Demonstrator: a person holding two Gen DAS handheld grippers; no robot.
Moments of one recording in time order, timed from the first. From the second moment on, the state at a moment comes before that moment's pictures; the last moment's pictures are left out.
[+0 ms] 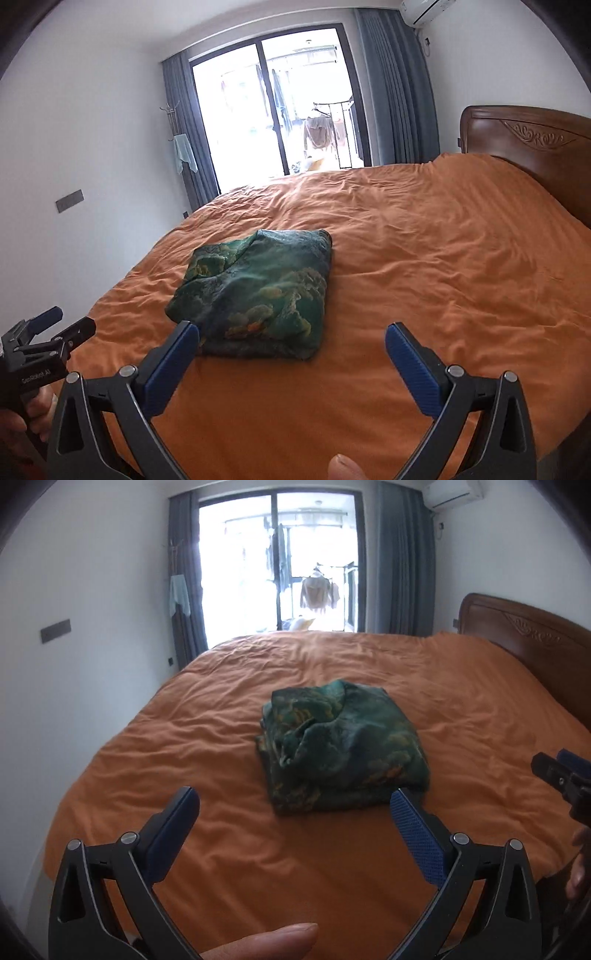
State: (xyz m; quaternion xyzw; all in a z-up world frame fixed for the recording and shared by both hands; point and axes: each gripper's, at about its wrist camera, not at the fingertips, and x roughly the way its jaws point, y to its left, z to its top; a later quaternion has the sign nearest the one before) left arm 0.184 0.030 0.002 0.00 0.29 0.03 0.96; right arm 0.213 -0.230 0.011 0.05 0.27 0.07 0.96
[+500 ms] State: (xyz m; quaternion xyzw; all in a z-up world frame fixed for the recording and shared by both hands) left arm 0.157 0.021 0.015 -0.01 0.33 0.04 0.94; right arm 0.171 -0.201 0.024 -0.02 0.30 0.05 0.95
